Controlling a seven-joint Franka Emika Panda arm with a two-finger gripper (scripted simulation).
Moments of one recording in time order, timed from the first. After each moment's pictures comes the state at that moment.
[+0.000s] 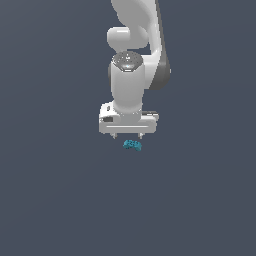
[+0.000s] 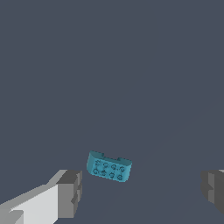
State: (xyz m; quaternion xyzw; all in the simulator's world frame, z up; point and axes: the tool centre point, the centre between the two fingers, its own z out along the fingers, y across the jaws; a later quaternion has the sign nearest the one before) arm 0.012 -0.002 0.188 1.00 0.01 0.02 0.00
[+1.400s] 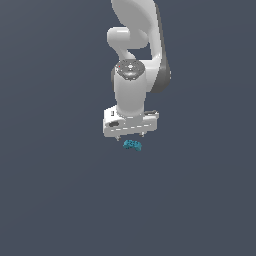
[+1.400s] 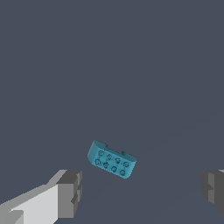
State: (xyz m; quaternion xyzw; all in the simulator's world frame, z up) arm -0.002 0.009 0.168 1.00 0.09 0.00 -0.01
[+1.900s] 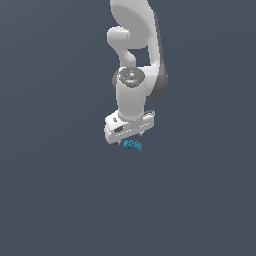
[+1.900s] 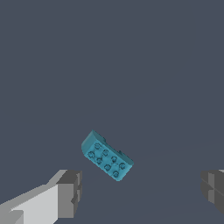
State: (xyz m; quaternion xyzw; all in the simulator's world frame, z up) arm -0.011 0.009 0.144 0.98 0.21 0.00 0.00
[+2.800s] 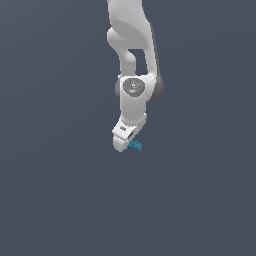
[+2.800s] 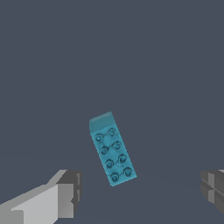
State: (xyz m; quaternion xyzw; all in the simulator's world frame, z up) arm -0.032 0.015 0.100 0.89 0.46 0.00 0.00
